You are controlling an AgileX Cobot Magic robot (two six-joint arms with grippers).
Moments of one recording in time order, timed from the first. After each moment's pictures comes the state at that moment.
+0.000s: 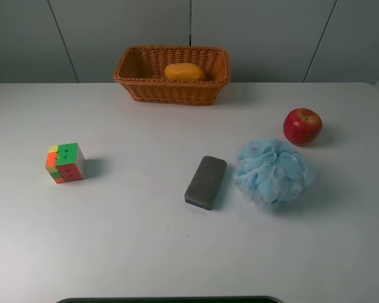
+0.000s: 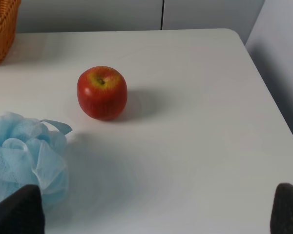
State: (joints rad) left arm 0.05 0.01 -0.67 0.16 1.18 -0.18; right arm -0.11 0.00 -0.51 -0.03 1.10 -0.04
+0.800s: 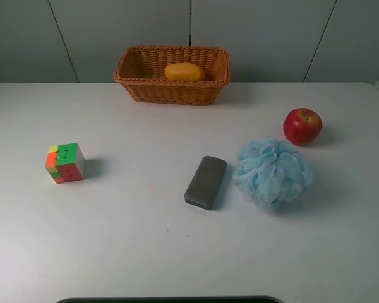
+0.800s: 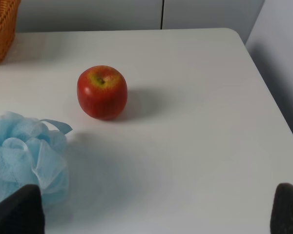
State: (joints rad) left arm 0.05 0.00 -0.52 0.09 1.09 -0.16; right arm -0.11 0.00 -0.51 -0.03 1.10 -0.04
